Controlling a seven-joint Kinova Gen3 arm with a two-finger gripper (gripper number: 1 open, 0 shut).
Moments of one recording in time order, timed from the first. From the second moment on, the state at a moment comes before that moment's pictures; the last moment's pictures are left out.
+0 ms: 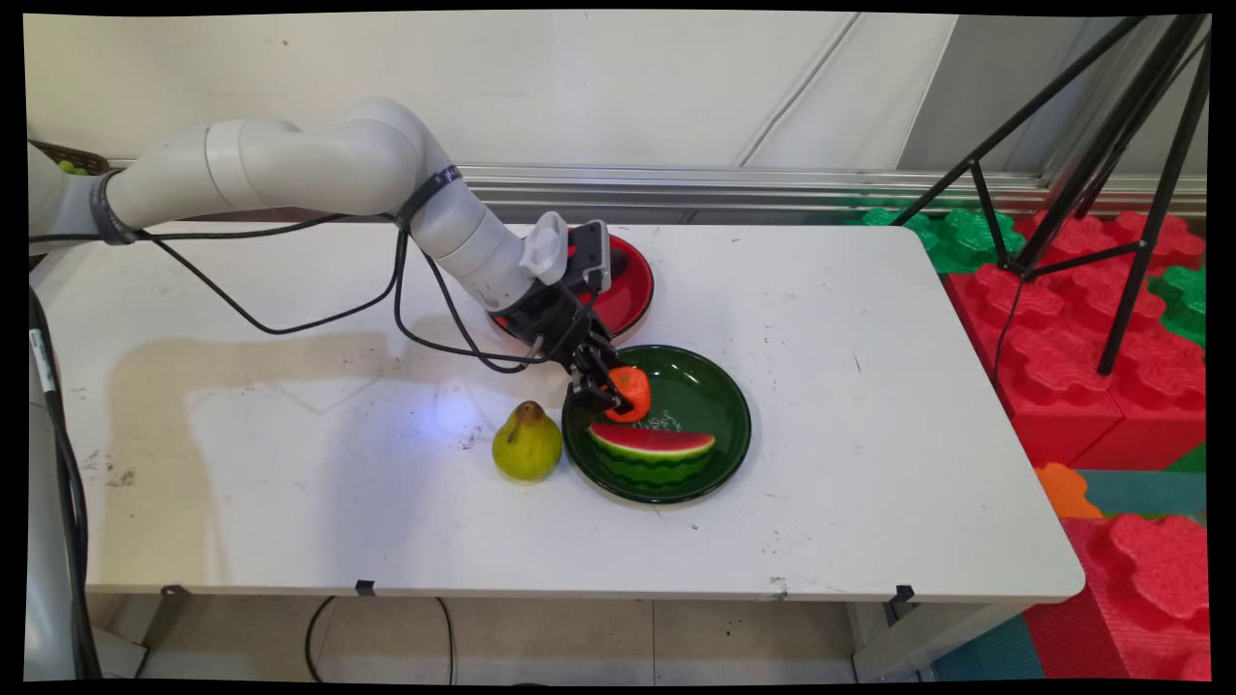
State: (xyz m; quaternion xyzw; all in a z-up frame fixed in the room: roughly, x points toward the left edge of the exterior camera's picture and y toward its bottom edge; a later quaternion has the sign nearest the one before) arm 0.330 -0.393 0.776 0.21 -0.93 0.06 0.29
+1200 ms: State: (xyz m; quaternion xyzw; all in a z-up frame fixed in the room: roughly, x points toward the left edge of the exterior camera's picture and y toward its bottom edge) arm 0.389 -0.352 0.849 0.24 -0.90 0.09 0.35
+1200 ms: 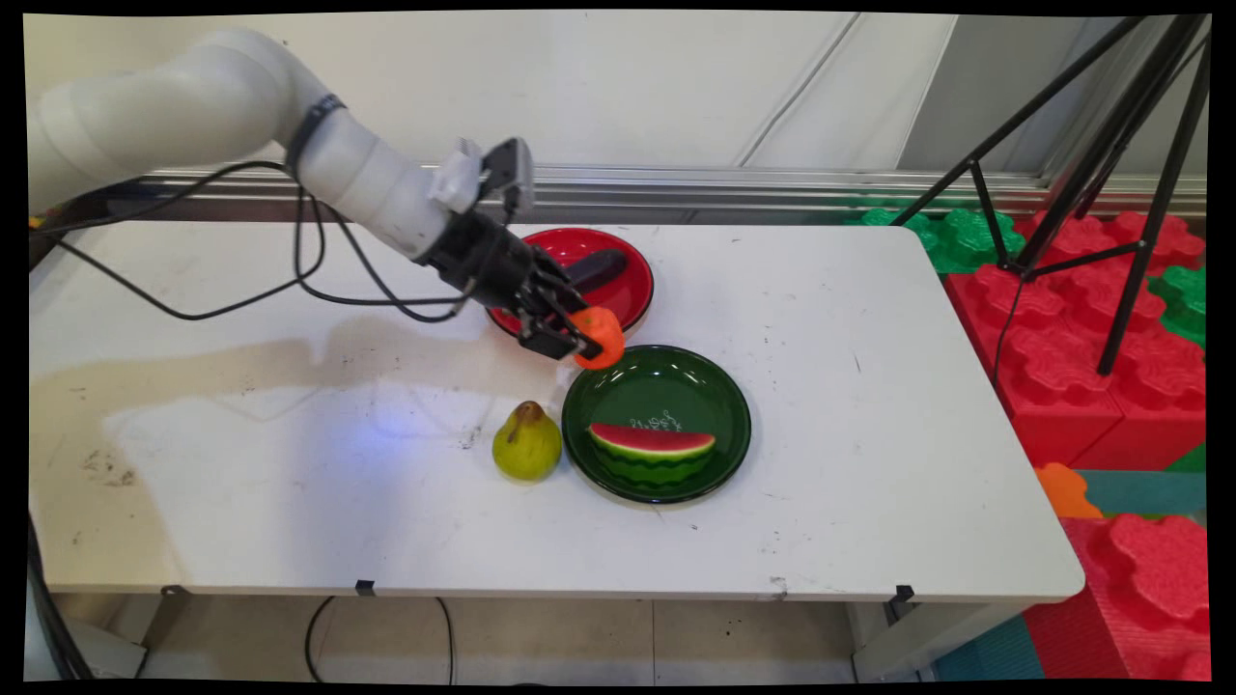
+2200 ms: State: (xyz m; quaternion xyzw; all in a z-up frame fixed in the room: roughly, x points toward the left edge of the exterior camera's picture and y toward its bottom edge) arm 0.482 -0.303 0.865 0.25 -0.91 0.09 0.31
